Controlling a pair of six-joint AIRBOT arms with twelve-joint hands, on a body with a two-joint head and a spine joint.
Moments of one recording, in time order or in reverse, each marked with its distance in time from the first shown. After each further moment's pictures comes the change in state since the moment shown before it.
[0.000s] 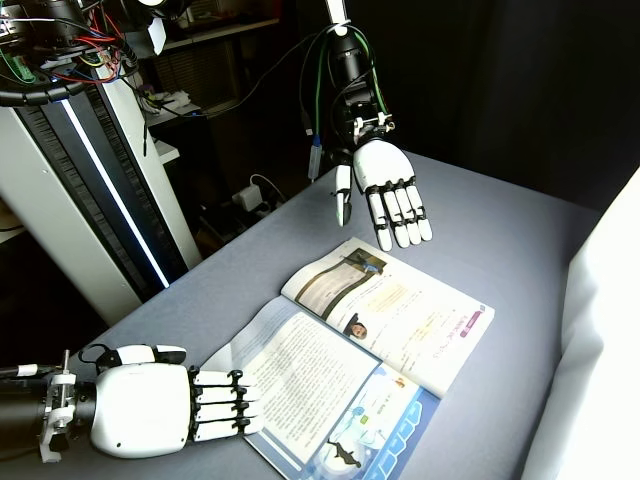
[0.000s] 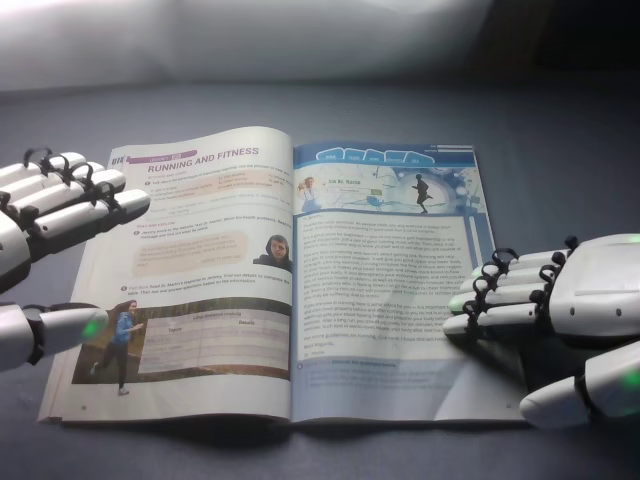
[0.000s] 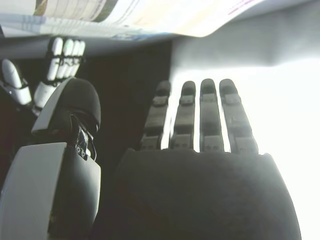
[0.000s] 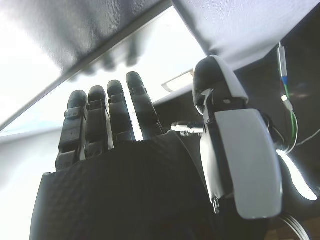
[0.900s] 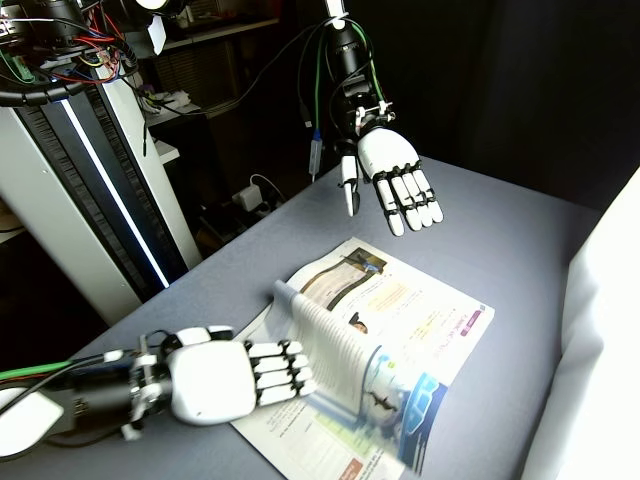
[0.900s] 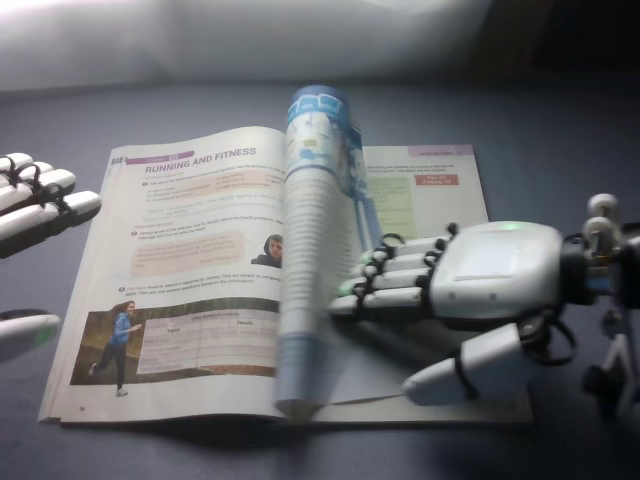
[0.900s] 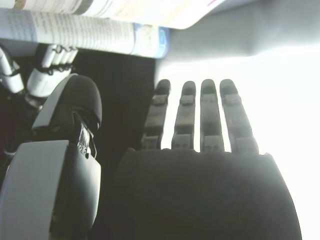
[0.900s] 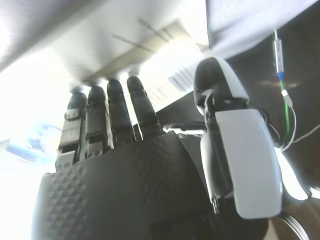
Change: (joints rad) left arm 0.150 0.054 -0.048 -0.133 -0.118 0.037; right arm 0.109 -0.266 0.164 0.019 0.044 -0.049
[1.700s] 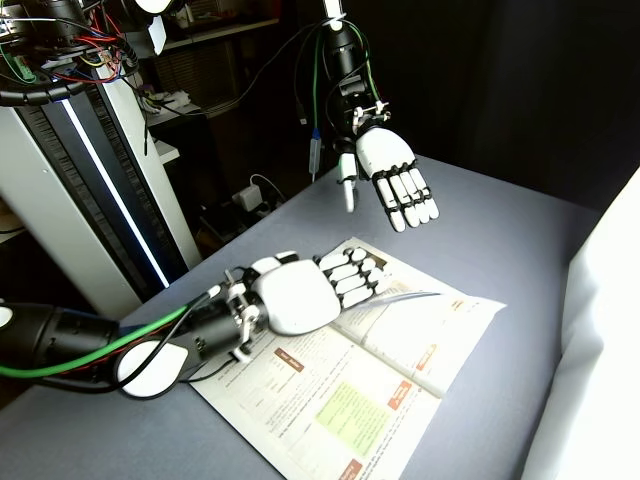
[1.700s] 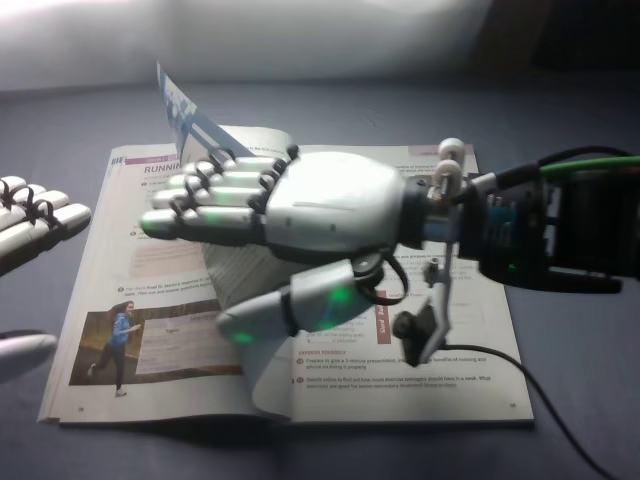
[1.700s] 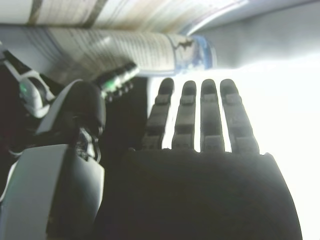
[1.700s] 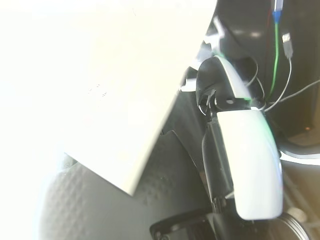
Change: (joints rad) left arm 0.047 -0.030 0.008 -0.011 -0.019 -0.007; right arm 0.149 -0.260 0.139 0.281 0.170 -0.206
